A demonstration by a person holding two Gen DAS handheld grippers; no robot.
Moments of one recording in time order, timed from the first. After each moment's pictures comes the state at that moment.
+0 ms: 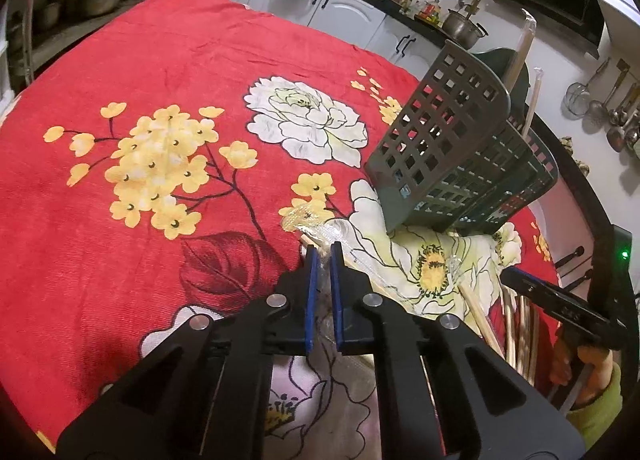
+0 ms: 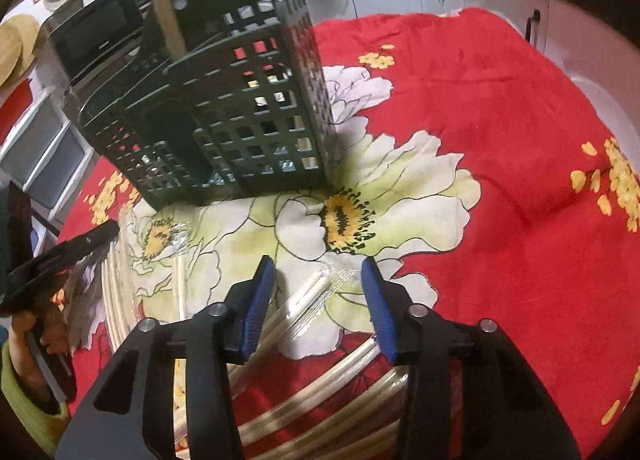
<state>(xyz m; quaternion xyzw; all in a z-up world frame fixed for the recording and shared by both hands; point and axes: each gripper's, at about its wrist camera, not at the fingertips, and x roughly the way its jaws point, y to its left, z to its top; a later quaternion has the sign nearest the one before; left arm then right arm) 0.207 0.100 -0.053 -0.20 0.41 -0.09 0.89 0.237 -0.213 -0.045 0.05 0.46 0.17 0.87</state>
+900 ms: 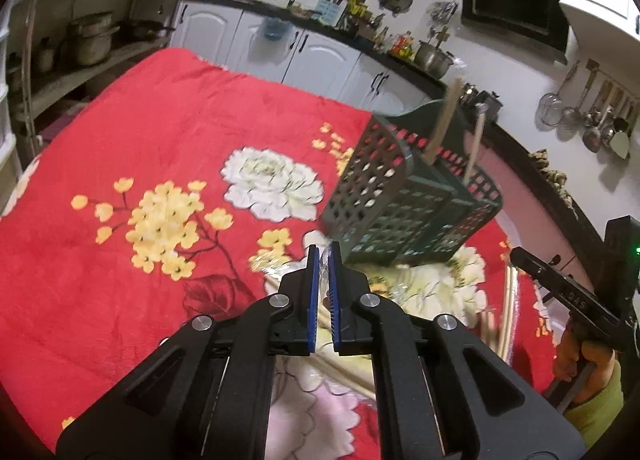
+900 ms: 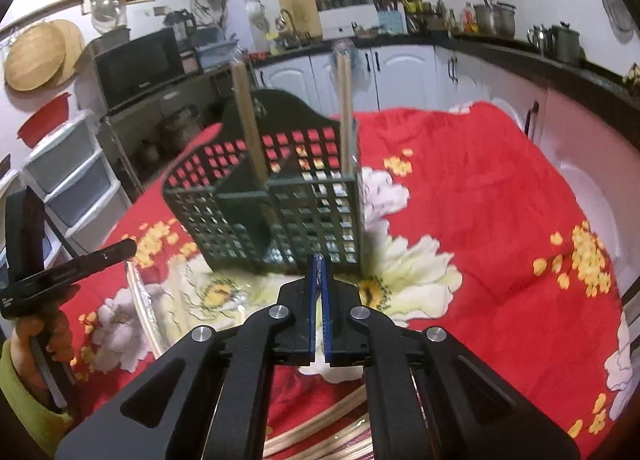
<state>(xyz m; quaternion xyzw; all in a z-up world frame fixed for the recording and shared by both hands) 0.177 0.088 0.008 -0.18 0.33 -0.11 0.92 0.194 -0.208 0.033 0.03 0.32 0.20 0.93</state>
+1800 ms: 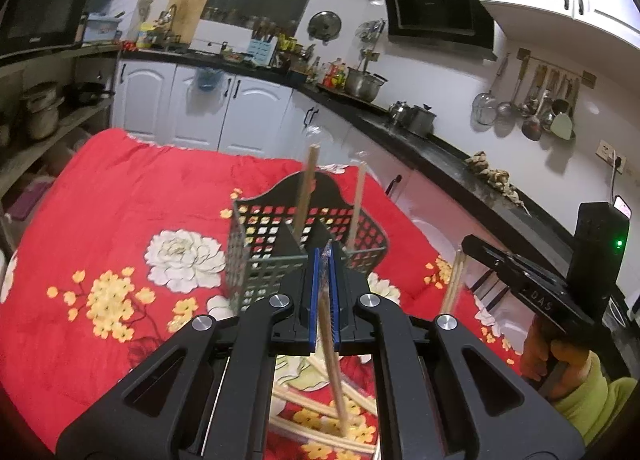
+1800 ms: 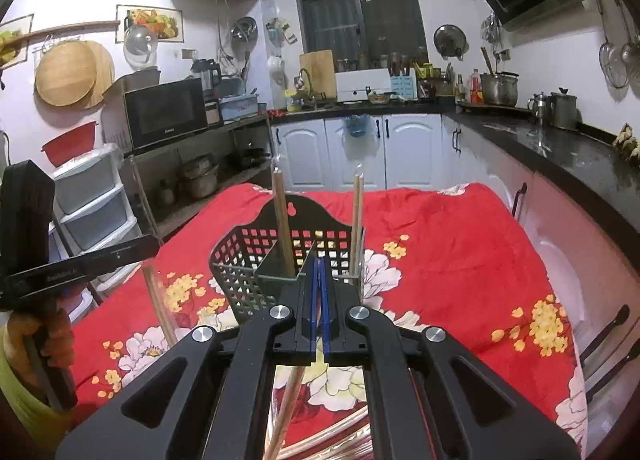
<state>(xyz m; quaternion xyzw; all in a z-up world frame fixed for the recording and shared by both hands) 0.157 0.028 0.093 -0.13 0.25 -0.19 0.94 0.153 -0.225 0.106 0.02 0.21 0.21 0.95</state>
